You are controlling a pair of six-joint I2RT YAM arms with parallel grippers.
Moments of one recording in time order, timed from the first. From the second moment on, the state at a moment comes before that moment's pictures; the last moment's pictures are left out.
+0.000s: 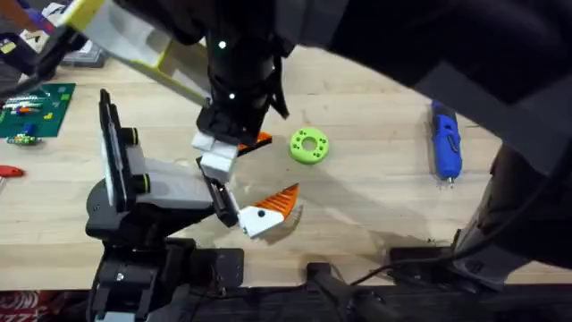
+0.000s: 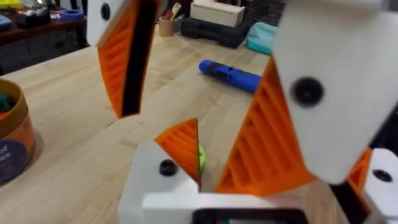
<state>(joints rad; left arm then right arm) -0.05 0.00 0.01 -0.10 1.06 -0.03 1.04 2.02 2.17 -1.50 -0.06 -0.22</state>
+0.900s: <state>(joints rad) -0.05 0.00 0.01 -0.10 1.06 -0.03 1.04 2.02 2.17 -1.50 -0.06 -0.21</state>
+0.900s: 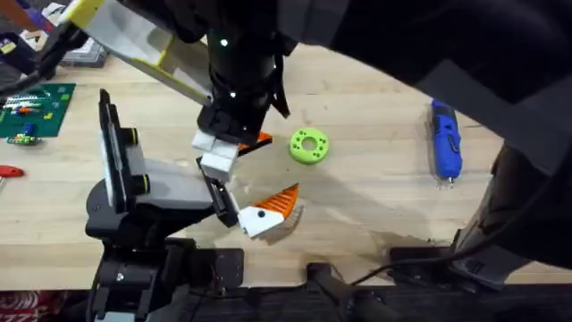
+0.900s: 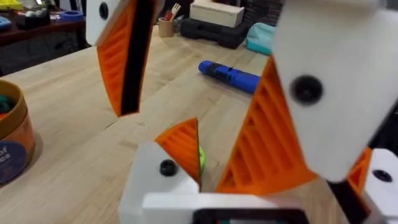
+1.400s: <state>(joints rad) -0.05 0.00 0.01 -0.10 1.06 -0.03 1.05 1.94 2.17 -1.53 -0.06 -0.22</state>
